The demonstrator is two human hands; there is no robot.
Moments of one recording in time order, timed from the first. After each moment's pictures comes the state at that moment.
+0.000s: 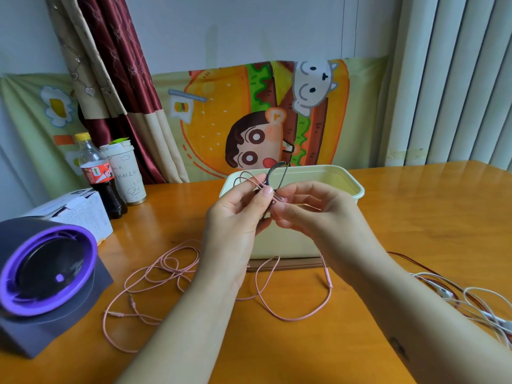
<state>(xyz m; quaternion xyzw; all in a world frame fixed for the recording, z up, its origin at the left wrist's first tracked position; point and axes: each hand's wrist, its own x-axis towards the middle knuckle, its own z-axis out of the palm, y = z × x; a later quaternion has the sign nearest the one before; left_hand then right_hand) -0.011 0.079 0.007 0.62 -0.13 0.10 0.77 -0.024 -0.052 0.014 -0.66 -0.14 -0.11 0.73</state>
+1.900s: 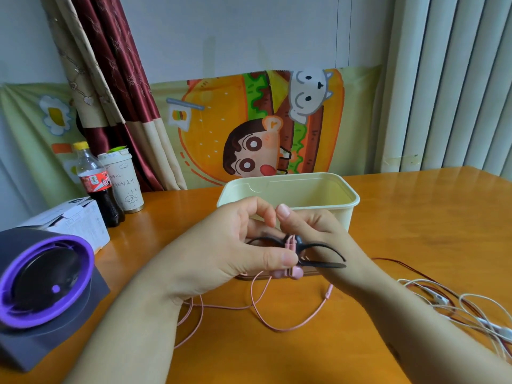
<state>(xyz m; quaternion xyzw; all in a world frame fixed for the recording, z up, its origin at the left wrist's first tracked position) -0.037 0.110 0.050 0.75 -0.27 -0.14 0.59 -0.025 -0.060 0.007 -0.68 -0.30 -0.01 0.67</state>
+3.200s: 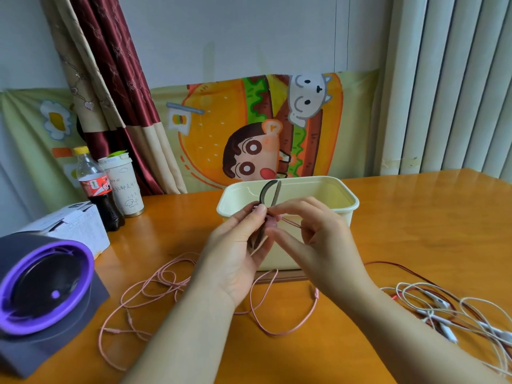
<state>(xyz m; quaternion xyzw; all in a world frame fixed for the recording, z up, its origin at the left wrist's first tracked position) -0.014 0.078 0.012 0.49 -0.03 -0.05 0.87 -0.019 -0.052 -0.006 -0.77 -0.24 -0.35 0.47</state>
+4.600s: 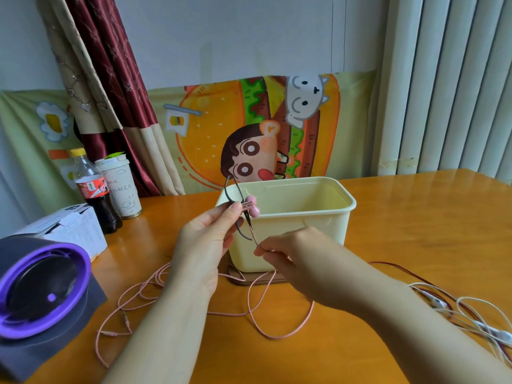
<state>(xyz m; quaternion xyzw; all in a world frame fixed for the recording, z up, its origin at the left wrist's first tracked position) -0.002 0.100 0.008 0.65 -0.03 0.10 0.75 -0.025 -0.055 0.005 -0.92 -0.27 -0.15 0.23</state>
